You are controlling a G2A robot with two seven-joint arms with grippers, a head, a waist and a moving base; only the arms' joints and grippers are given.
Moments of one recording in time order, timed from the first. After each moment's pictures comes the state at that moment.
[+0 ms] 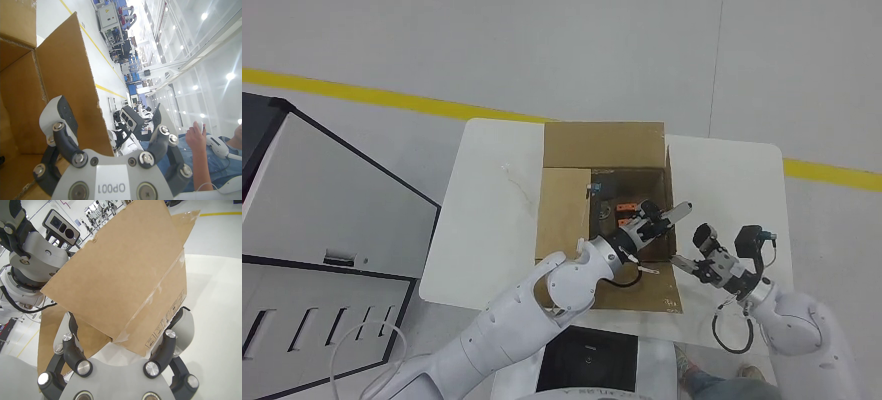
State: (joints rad) left arm 1.24 -1.40 -0.70 -1.63 0.15 -0.04 -0.02; right arm -1.76 -1.15 1.66 -1.64 -0.65 -0.89 0.33
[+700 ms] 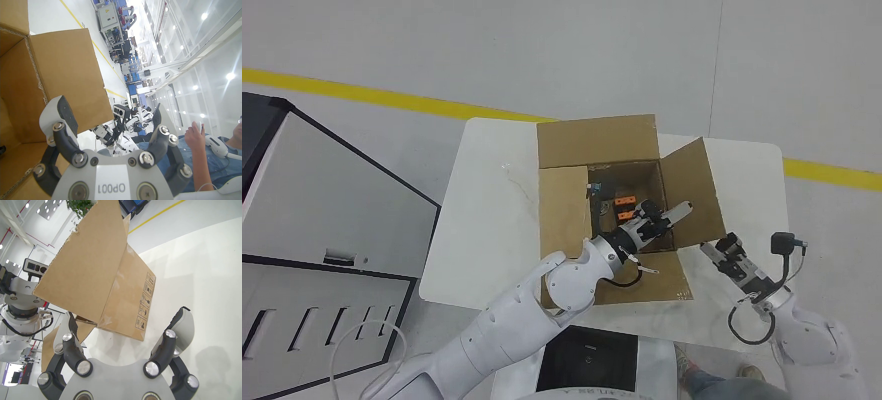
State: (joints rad) left arm 1.24 -1.40 -0.70 -1.63 0.15 -0.04 -0.02; right arm -1.79 -1.13 1.70 -1.53 -0.34 -0.72 0.38
